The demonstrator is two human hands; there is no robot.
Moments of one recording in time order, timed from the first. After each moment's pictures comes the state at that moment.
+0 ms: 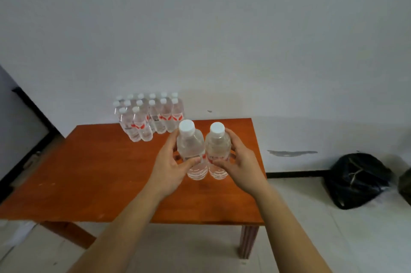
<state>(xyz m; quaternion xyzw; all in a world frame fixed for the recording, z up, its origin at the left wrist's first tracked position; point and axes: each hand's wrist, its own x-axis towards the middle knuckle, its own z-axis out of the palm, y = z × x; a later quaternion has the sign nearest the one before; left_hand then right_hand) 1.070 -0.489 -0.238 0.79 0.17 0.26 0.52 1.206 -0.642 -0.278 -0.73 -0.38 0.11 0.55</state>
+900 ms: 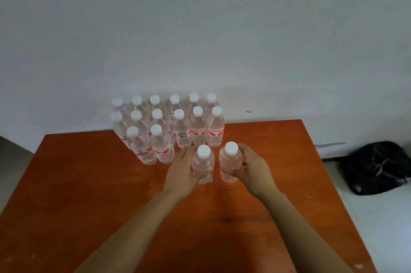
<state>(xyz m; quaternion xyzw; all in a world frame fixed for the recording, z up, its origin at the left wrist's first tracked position) 1.211 -0.097 -0.392 0.91 0.19 0.08 0.36 1.323 -0.291 -0.381 -0.90 -0.25 0.14 0.34</state>
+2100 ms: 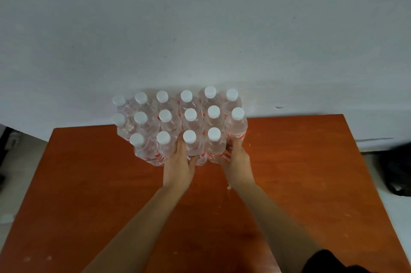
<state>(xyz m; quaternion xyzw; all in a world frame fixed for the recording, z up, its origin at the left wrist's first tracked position) 1.260 -0.027 -0.420 0.90 0.32 0.08 0.30 1.362 -0.162 -0.459 -0.85 -0.21 0.18 0.45</state>
